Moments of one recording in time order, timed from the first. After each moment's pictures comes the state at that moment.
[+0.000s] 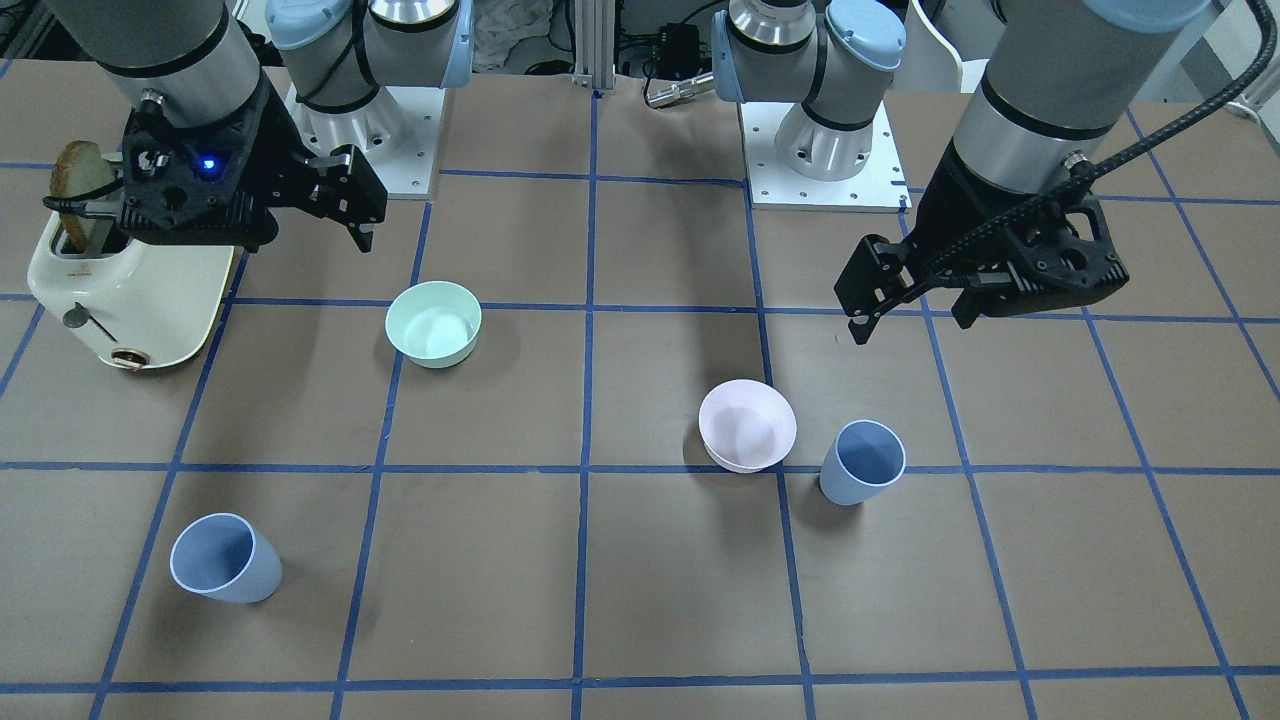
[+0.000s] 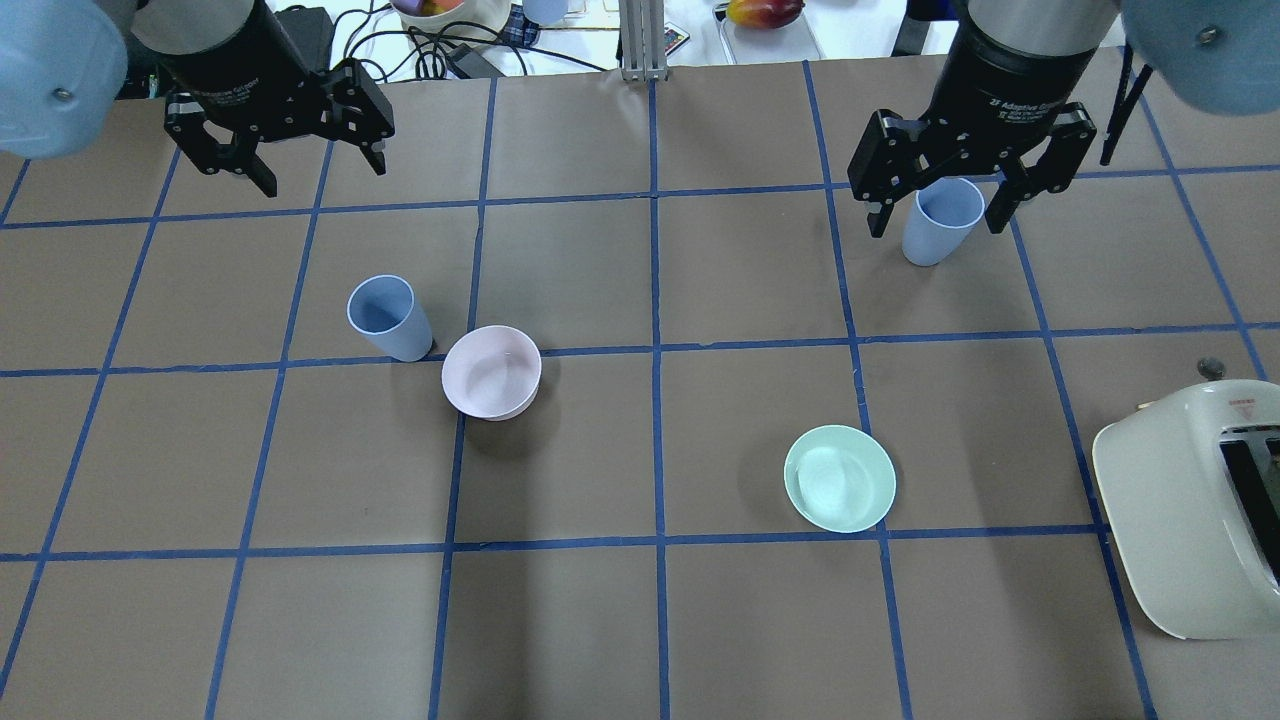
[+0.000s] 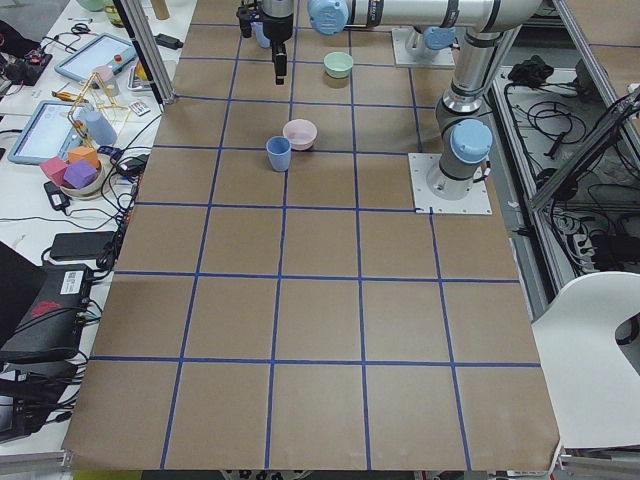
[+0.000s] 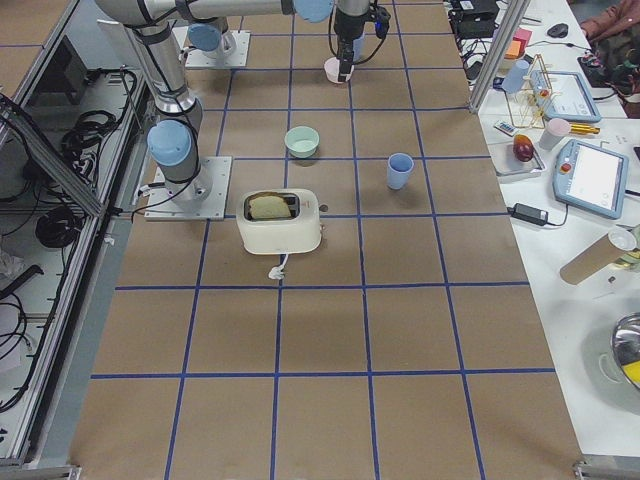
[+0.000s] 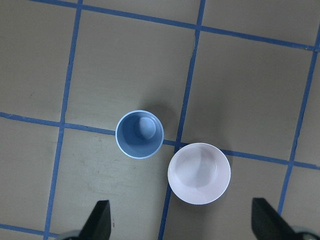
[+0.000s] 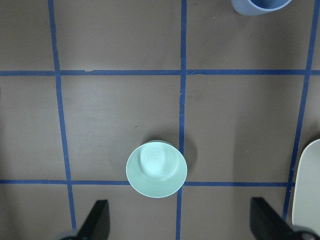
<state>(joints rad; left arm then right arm) -1.53 -1.67 -1.46 -1.50 1.58 -0.15 1.59 -1.52 1.47 -1.43 -1.54 0.00</state>
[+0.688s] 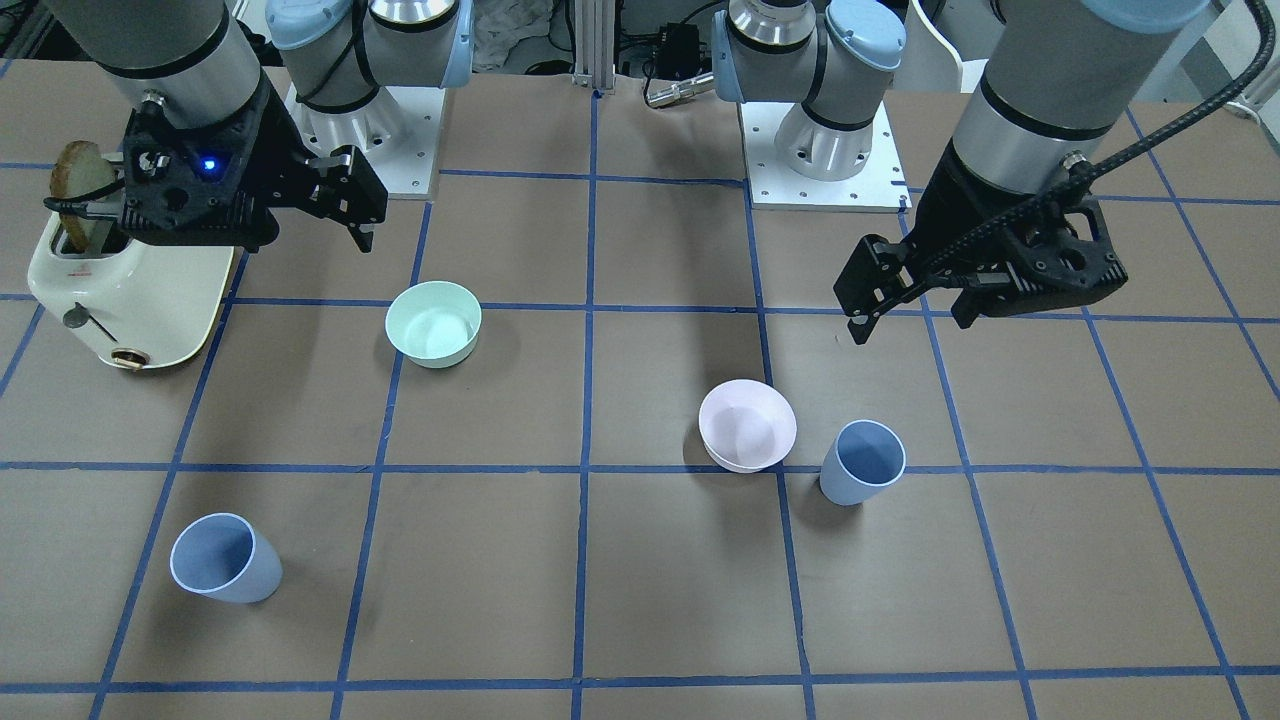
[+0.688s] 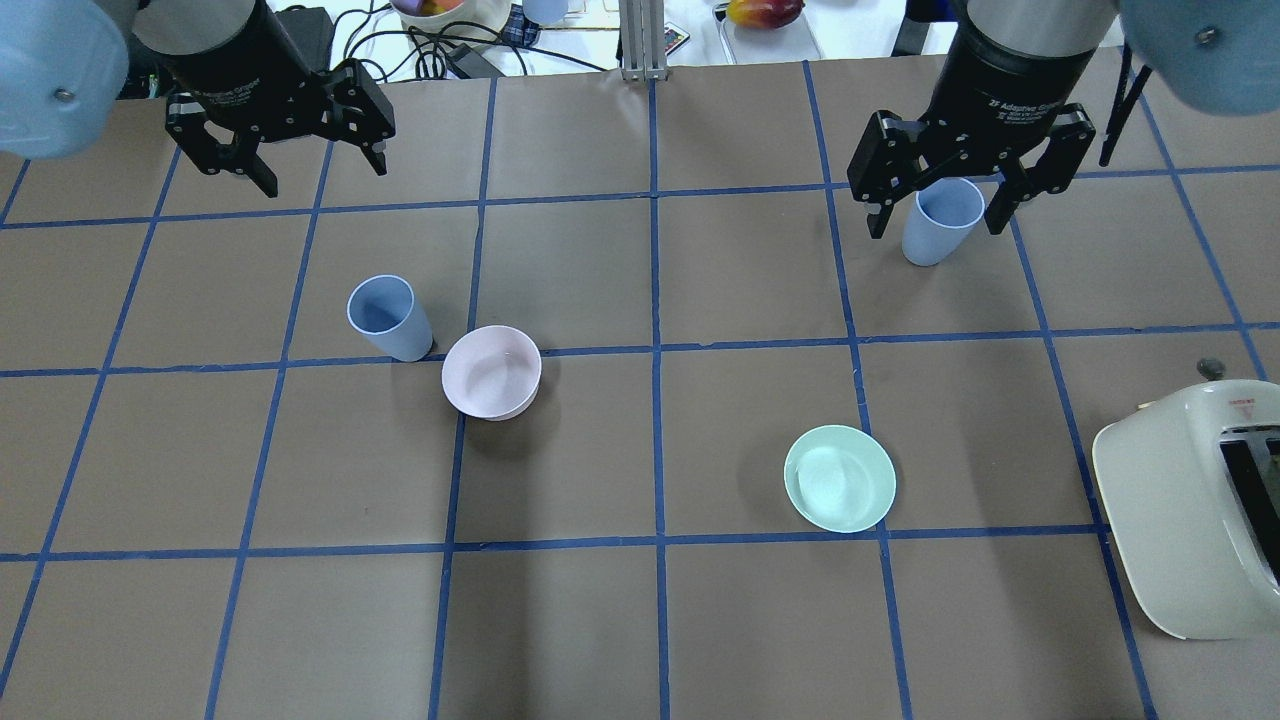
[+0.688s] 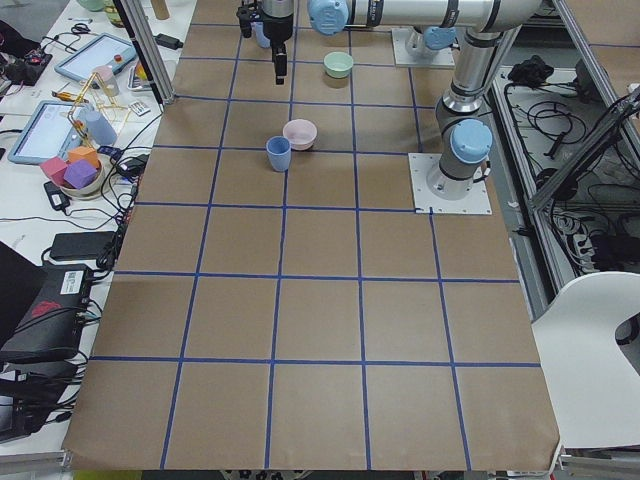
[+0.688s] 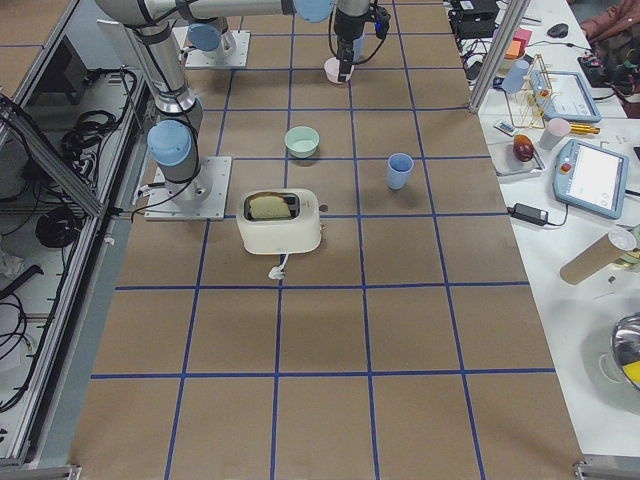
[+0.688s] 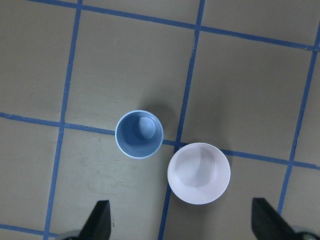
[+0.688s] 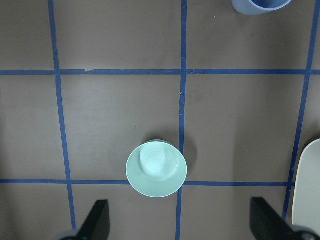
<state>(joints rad) -1.54 -1.68 -1.46 -1.50 1.58 -0.15 1.59 -1.52 1.47 -1.42 -1.54 0.00</state>
